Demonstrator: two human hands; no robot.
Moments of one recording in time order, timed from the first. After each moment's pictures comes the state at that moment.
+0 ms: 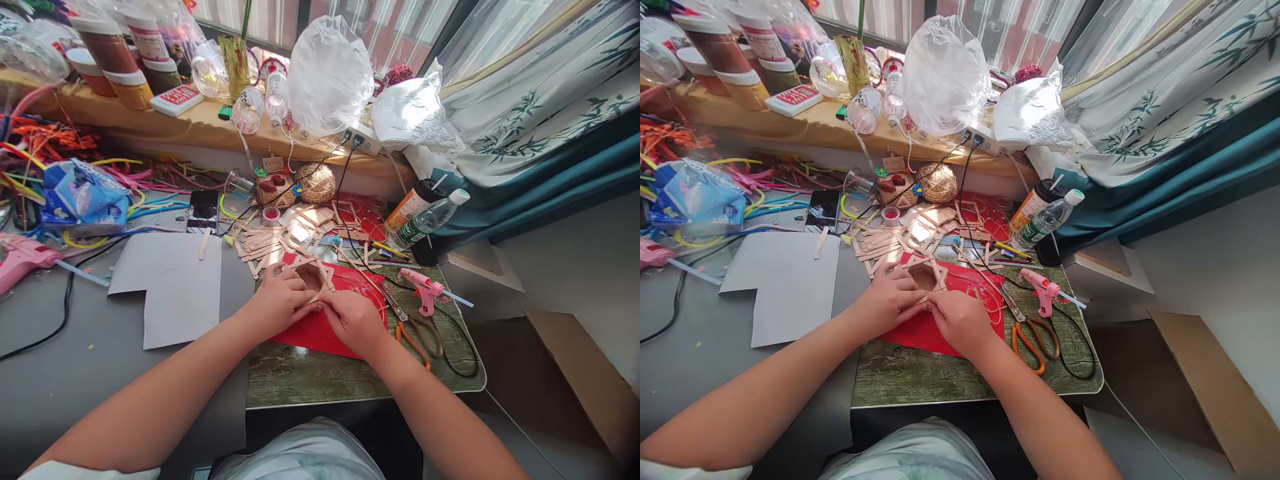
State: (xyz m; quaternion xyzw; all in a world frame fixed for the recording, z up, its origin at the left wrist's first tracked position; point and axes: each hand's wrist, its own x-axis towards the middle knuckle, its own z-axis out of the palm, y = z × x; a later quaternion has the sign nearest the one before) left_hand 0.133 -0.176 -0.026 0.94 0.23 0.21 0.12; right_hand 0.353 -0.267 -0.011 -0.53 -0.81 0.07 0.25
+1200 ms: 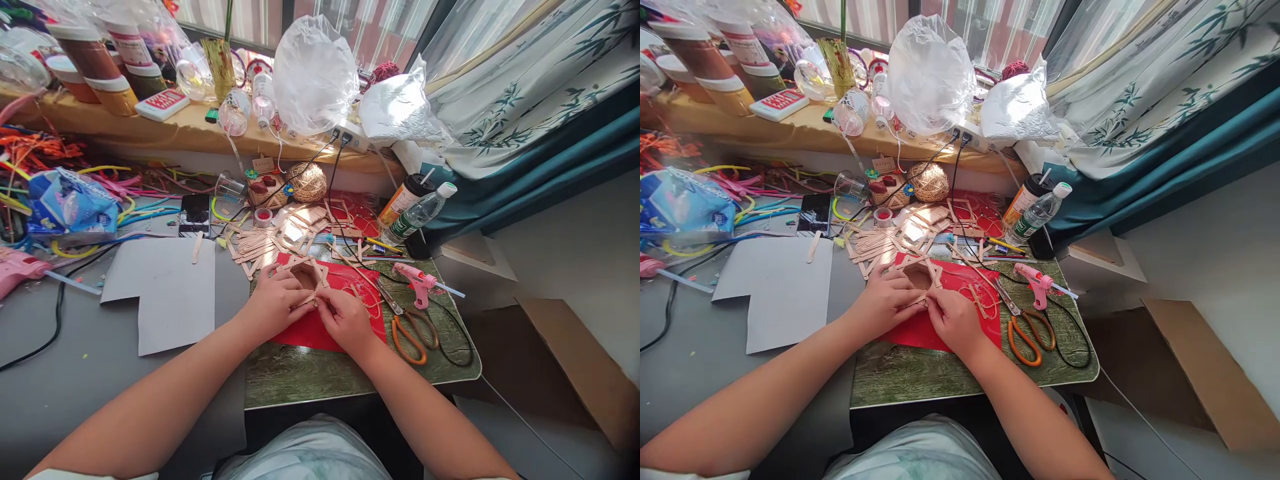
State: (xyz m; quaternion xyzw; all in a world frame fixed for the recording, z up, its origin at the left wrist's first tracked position) left_hand 0.139 -0.181 -0.025 0.92 0.27 0.23 0.16; right_hand 0.346 -0.273 -0.037 -0.59 -0.72 0.11 0.36
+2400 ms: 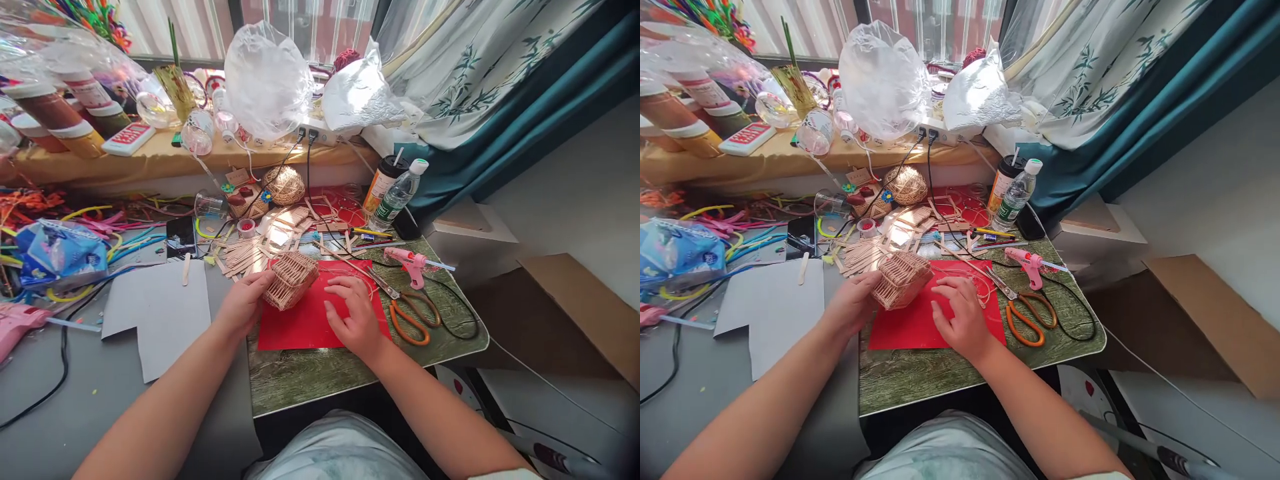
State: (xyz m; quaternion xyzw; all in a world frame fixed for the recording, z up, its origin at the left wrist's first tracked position) left_hand 0.137 -0.163 -0.027 0.41 0.38 0.34 0.76; right_hand 0.359 -0.298 -0.024 -0.56 -0.66 0.04 0.49
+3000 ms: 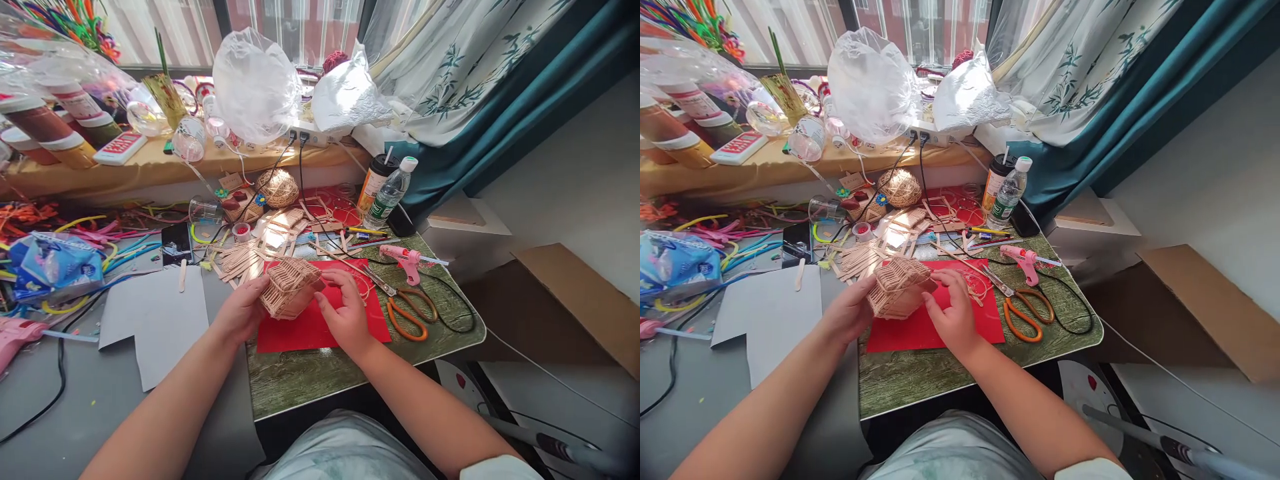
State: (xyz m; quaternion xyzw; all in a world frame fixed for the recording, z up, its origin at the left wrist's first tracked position) left_hand 0.138 -0.165 -0.030 0.33 0.32 0.30 0.84; right_hand 0.339 -0.285 -0.032 -0.58 -0.54 0.13 0.59
